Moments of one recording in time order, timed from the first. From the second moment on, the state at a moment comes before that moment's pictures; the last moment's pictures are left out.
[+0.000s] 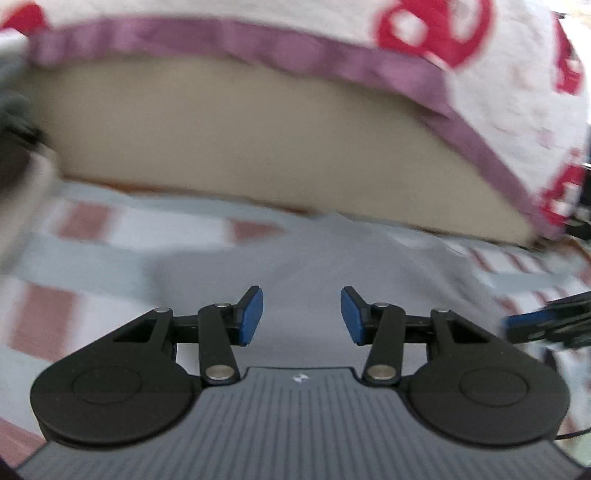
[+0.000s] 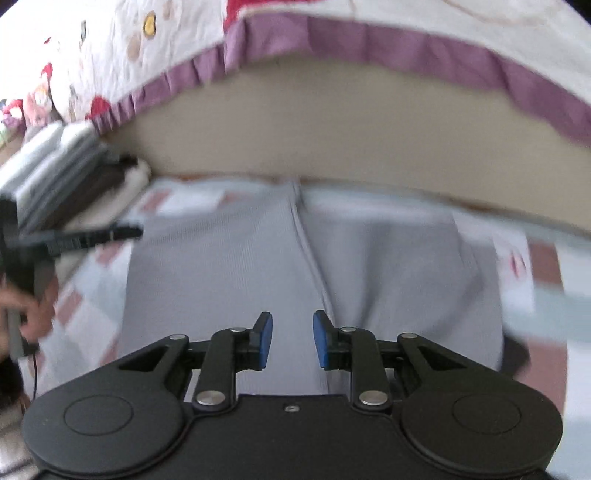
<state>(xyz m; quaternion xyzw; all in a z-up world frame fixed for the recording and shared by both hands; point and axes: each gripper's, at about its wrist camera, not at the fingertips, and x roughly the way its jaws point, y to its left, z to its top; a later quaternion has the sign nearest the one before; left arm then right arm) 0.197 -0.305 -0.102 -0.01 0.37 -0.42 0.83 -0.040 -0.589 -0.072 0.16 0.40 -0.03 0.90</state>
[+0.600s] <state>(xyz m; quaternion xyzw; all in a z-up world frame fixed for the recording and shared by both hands) 0.149 -0.389 -0.113 0.04 0.44 -0.49 0.75 -0.056 -0.655 -0.079 0.28 0.31 -0.17 0.89</state>
